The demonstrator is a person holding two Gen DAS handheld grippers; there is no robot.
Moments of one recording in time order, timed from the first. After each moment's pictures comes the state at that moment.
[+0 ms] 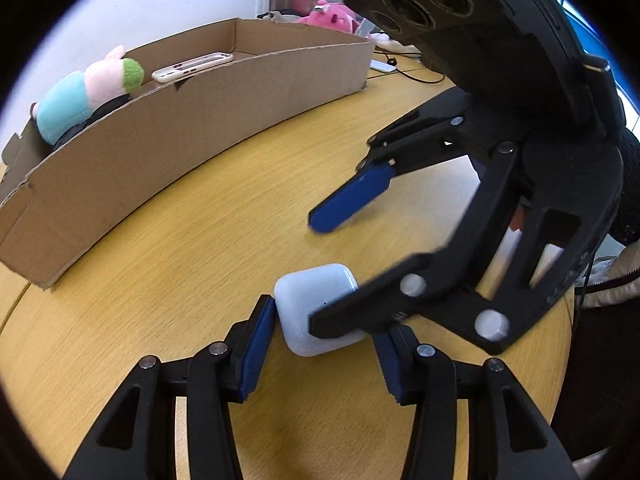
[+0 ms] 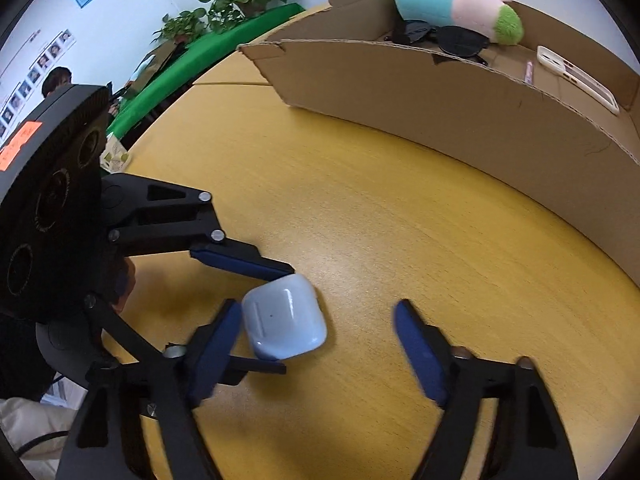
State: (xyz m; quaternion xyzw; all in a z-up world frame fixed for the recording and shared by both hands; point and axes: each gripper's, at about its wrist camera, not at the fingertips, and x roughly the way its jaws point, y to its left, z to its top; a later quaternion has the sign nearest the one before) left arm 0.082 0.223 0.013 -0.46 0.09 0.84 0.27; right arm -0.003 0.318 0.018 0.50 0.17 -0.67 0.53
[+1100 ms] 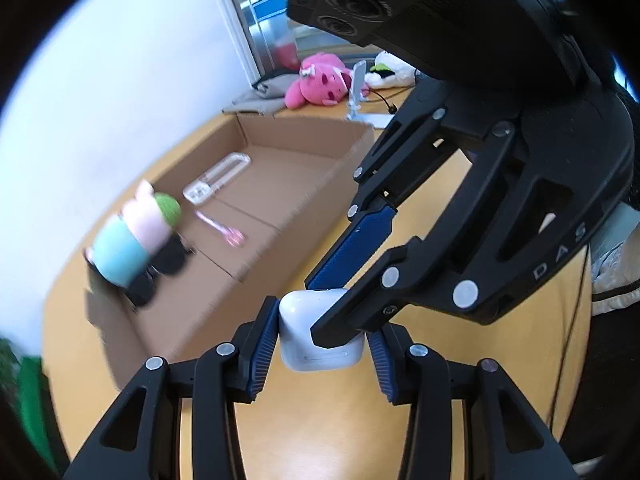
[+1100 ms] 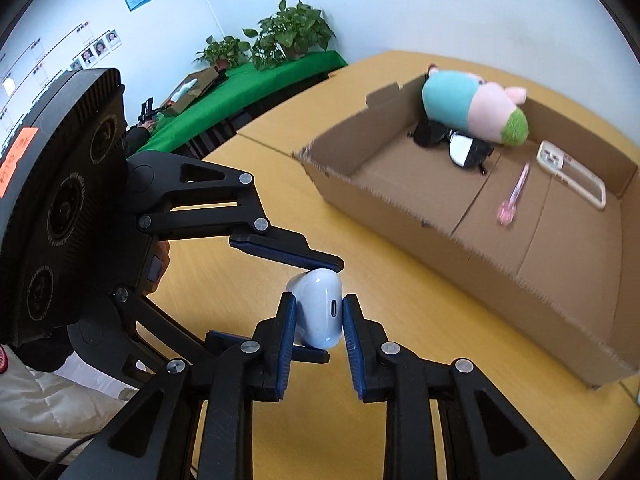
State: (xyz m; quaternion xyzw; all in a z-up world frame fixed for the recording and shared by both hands) left arm 0.068 0.252 0.126 -0.36 0.25 0.87 0.23; right arm -0.020 0.337 0.134 0.40 0.17 -0.68 0.58
